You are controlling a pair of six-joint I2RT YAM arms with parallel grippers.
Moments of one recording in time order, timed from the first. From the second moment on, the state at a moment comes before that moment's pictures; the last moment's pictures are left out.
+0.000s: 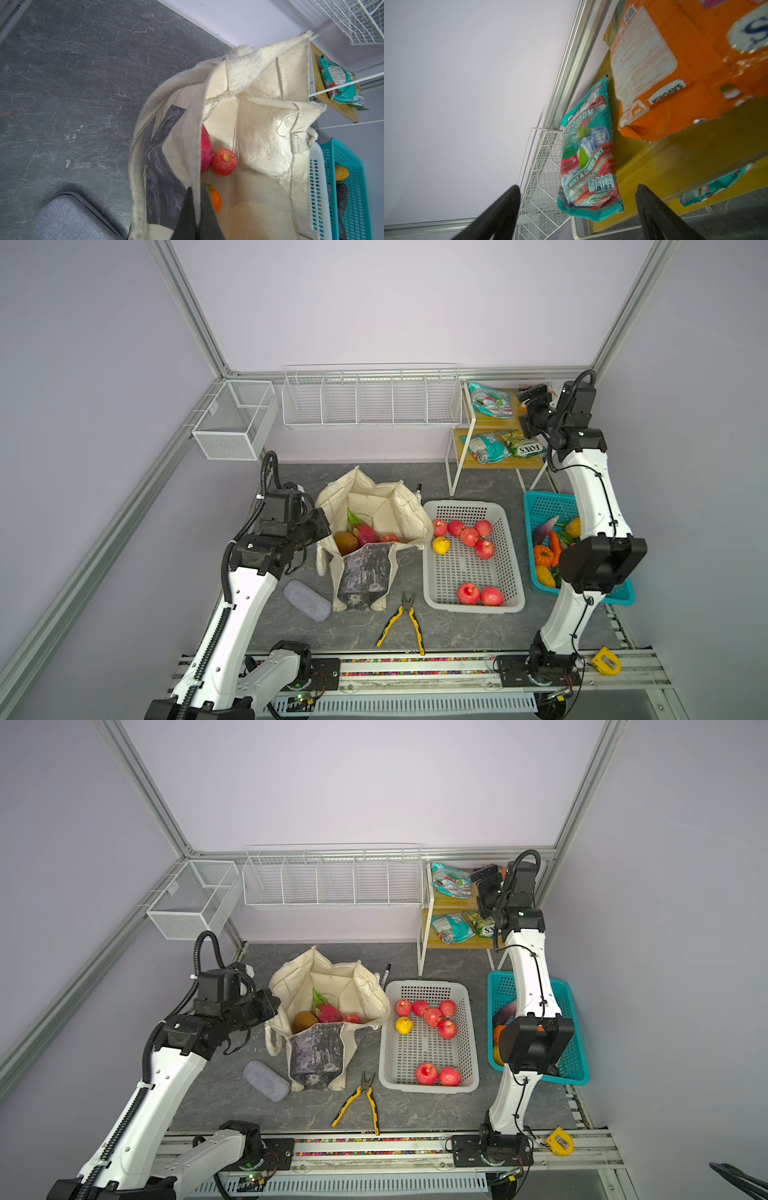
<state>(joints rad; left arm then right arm) -0.22 1.02 1.14 -0.83 0.10 -0.56 -0.03 1.95 2.21 -0.51 -0.28 1.17</state>
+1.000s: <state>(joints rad) -0.22 1.02 1.14 -0.83 0.10 -0.56 0.01 2.08 2.30 -0.51 -0.29 1.25</state>
